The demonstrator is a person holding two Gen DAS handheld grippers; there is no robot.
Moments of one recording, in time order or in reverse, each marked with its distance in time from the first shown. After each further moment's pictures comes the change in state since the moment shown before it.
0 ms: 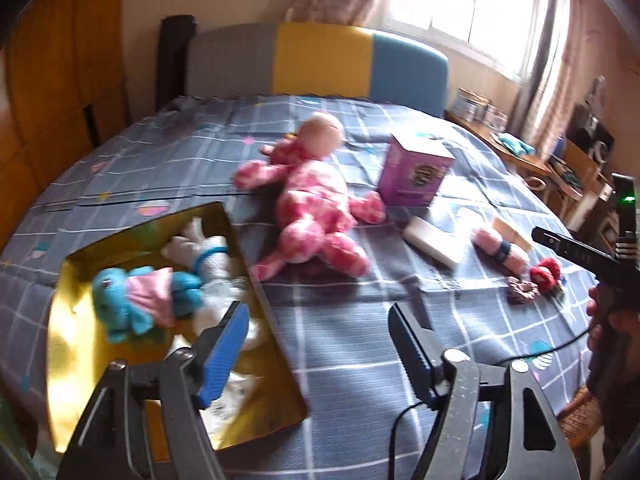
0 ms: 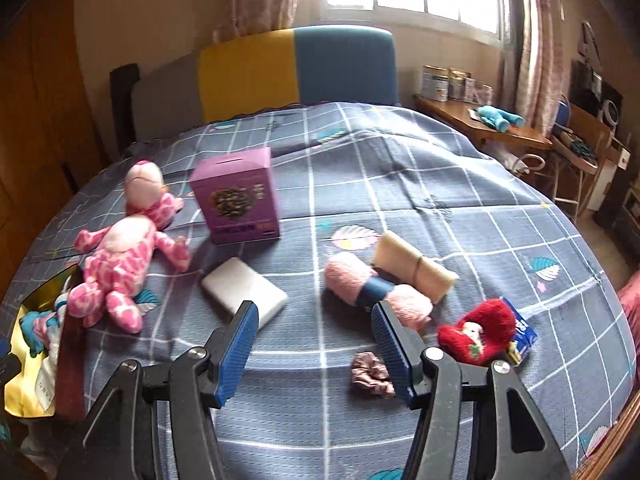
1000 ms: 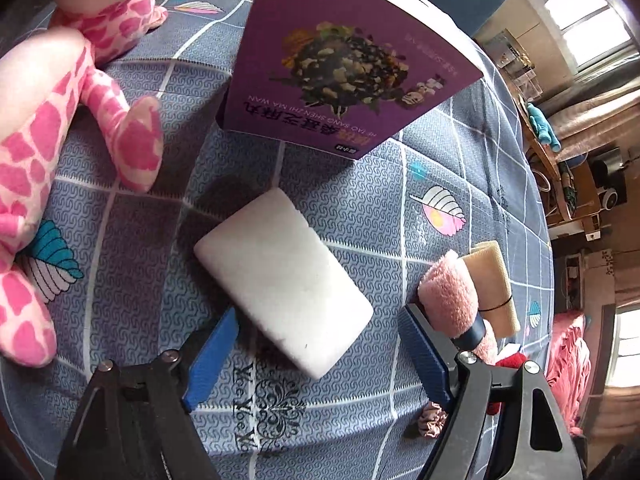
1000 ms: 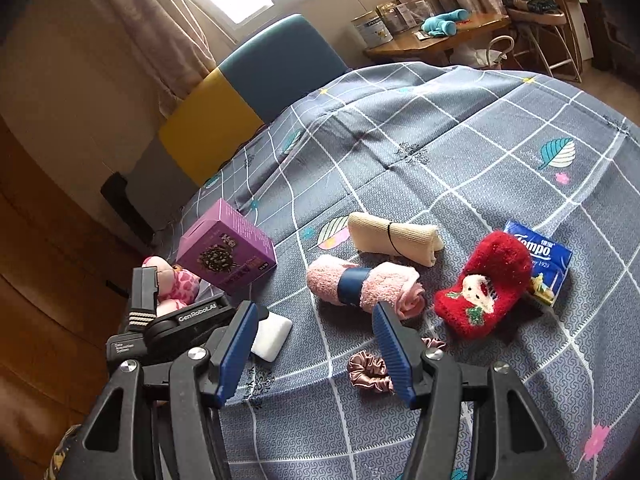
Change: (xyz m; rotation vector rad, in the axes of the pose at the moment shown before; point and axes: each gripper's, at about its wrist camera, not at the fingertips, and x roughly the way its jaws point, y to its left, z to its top) left arm 0.256 -0.153 0.089 -0.313 0.476 -0.151; right arm 0.010 -0.101 -0.010 0.472 0.010 0.287
